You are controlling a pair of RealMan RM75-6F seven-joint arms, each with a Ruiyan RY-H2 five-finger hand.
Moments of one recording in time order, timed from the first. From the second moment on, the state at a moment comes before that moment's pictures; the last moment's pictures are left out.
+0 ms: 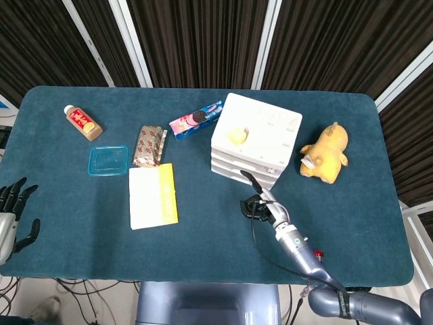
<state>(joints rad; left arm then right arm) -0.09 -1.03 -0.05 -1.77 1.47 1.48 0.05 0.57 -1.61 0.26 -1.54 -1.26 0.91 0.76</state>
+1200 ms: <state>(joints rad) -0.09 -1.03 -0.05 -1.76 1.47 1.48 0.07 0.62 -1.66 0.34 -1.45 -1.23 0.85 0.84</state>
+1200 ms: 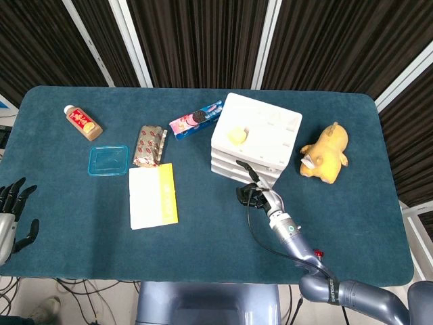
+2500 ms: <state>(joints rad) -0.08 -1.03 -0.05 -1.76 1.46 1.48 0.09 0.66 -1.65 0.36 -1.42 -1.23 0.77 0.94</state>
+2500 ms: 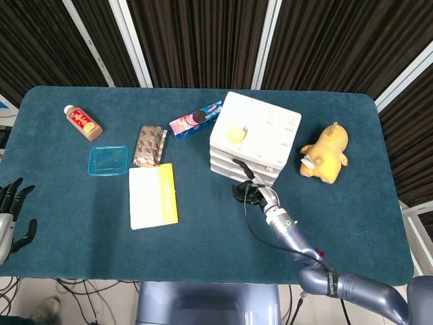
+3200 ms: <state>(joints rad) -0.08 -1.03 -0.05 -1.76 1.45 1.48 0.10 0.66 -1.64 0.32 -1.43 -1.31 0.78 1.00</state>
